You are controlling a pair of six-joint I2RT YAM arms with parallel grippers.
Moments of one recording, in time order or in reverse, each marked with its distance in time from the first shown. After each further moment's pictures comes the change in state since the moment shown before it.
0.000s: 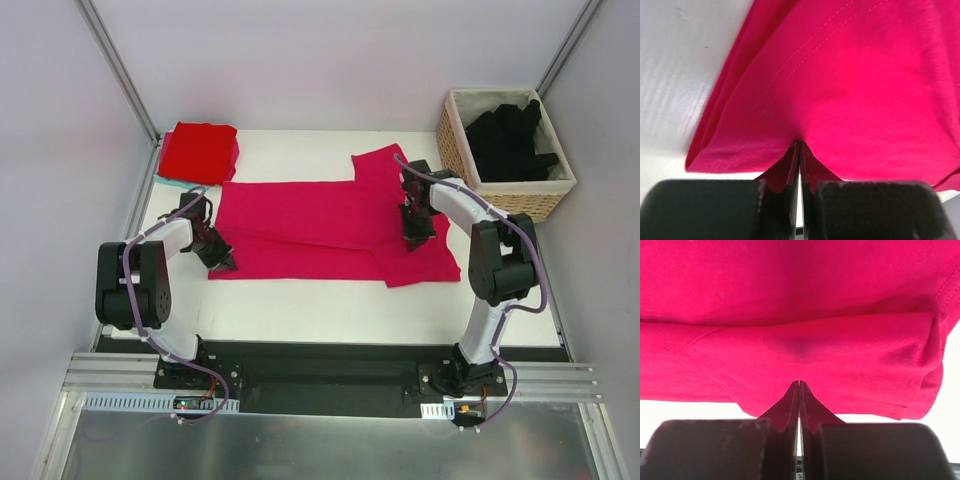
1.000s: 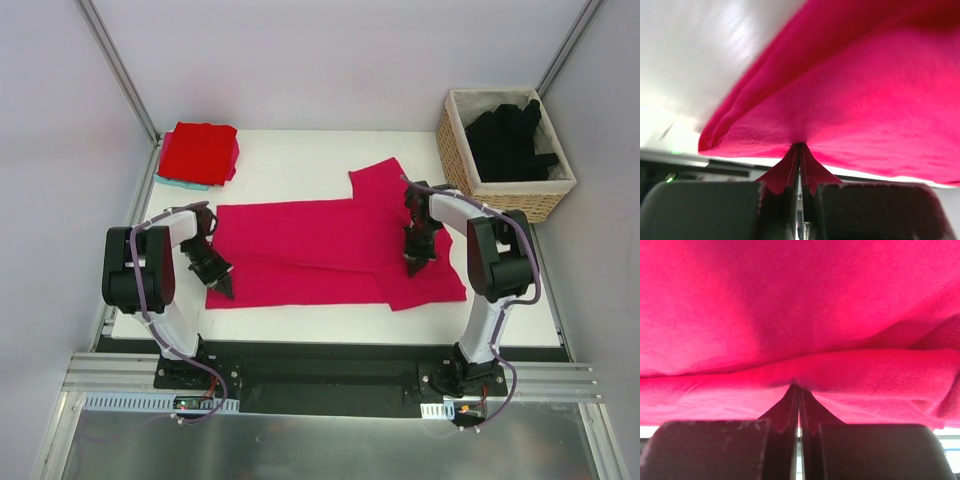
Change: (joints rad) left arm -0.019 0.137 0.087 -0.400 -0.017 -0.008; right arm -0.021 0.052 -0.103 -0.045 -0.055 0.163
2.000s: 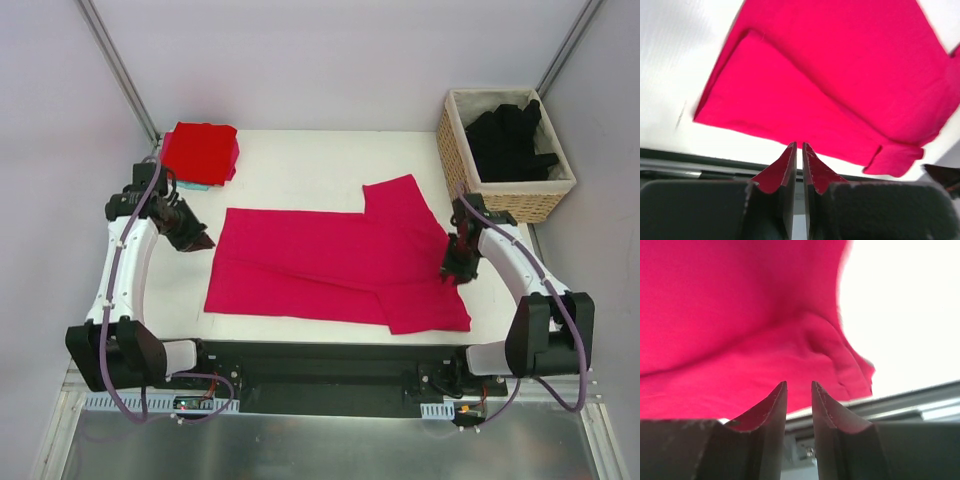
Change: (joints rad) left arm 0.075 -0.459 0.276 -0.157 0.013 0.095; right arm -0.124 -0.555 -0.271 -0.014 0.149 0.041
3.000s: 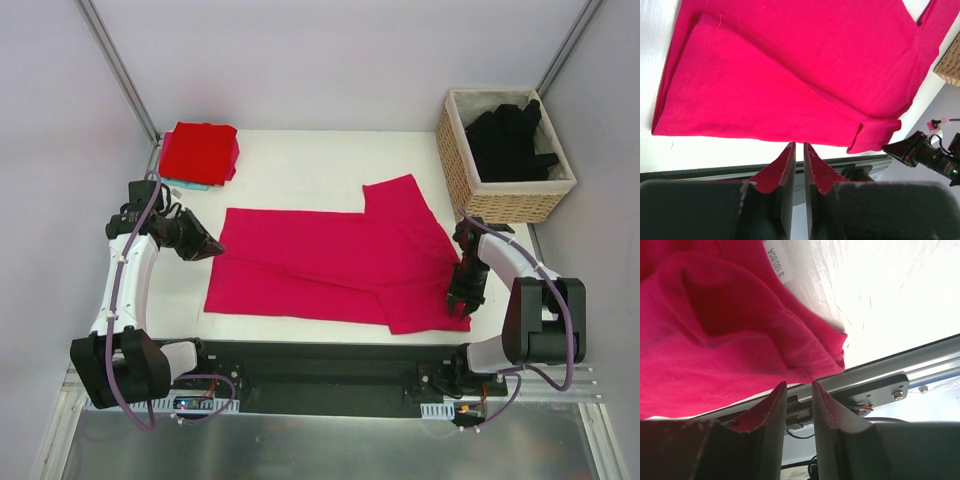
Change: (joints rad) left arm 0.085 -0.093 -0.191 0.157 0.258 0.034; right arm -0.127 0.054 -0.189 -0.101 -0.003 -0.044
